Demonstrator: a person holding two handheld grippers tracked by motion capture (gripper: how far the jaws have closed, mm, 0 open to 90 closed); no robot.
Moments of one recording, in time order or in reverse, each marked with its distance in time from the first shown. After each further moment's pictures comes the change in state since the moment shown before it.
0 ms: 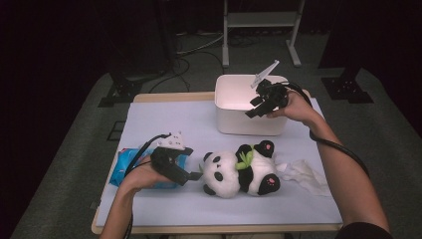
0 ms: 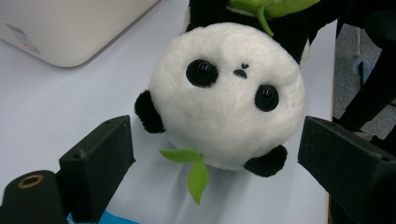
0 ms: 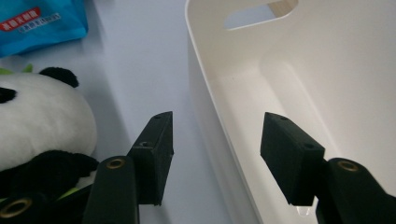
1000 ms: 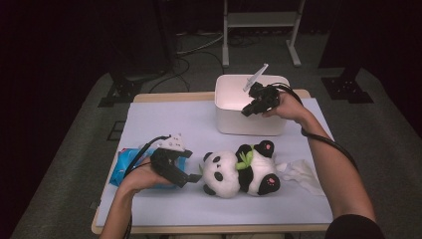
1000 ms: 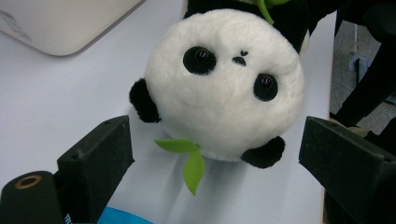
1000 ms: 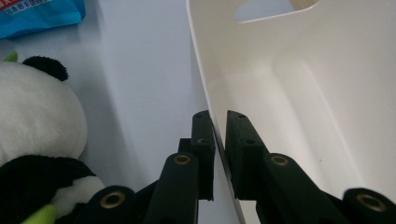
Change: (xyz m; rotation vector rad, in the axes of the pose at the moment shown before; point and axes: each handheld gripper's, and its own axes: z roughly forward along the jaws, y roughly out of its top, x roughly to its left) left arm 0.000 -0.004 0.002 0.033 -0.011 -0.009; right arm -0.004 0.007 0.025 0.046 0.048 -0.042
